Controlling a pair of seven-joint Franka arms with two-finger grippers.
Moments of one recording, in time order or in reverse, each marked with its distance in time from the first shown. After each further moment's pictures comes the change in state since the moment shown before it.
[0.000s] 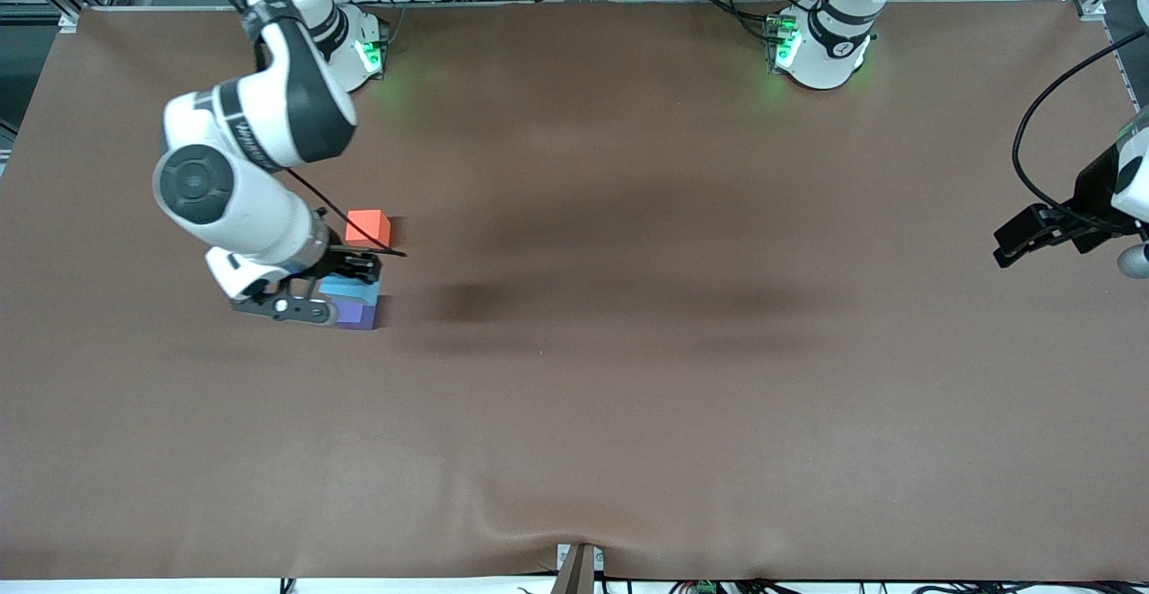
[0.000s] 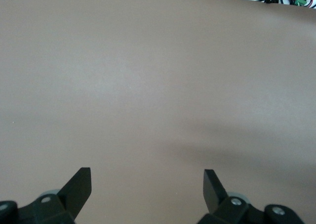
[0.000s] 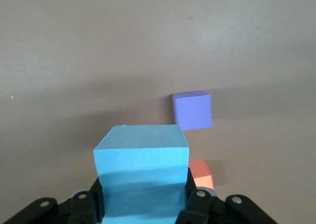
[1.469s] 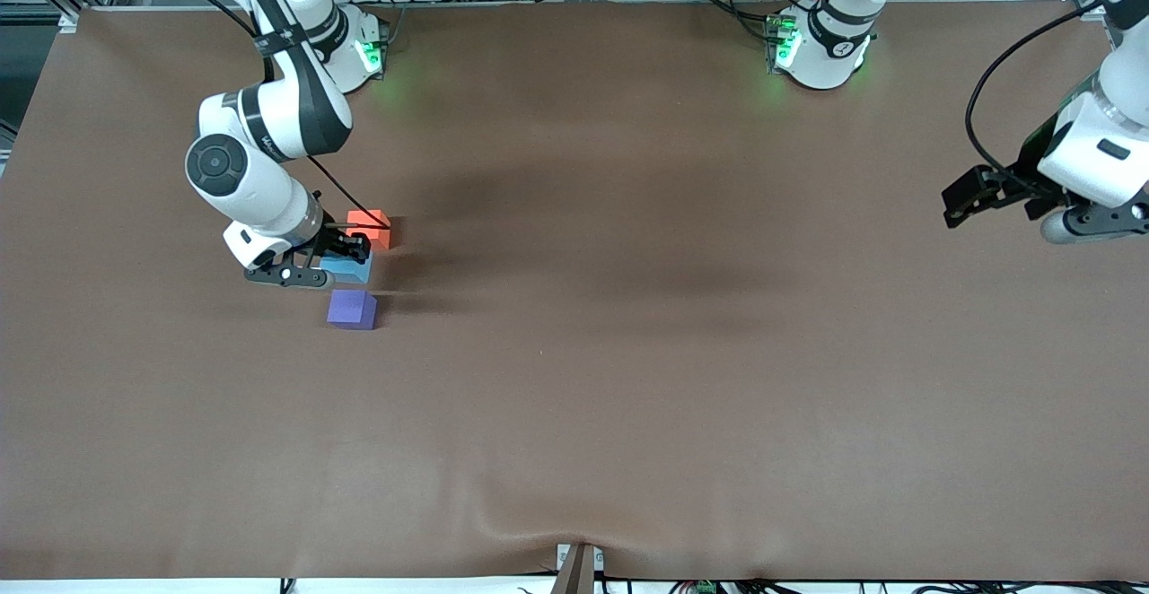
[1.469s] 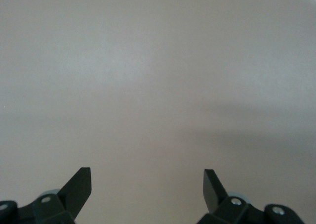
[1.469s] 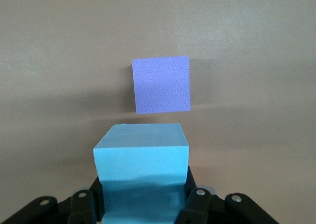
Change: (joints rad) left arm 0.000 -0.033 -0.091 0.024 -0.012 -0.157 0.001; right arm -0.052 -0.131 0.007 -0.531 -0.001 0.457 -0.102
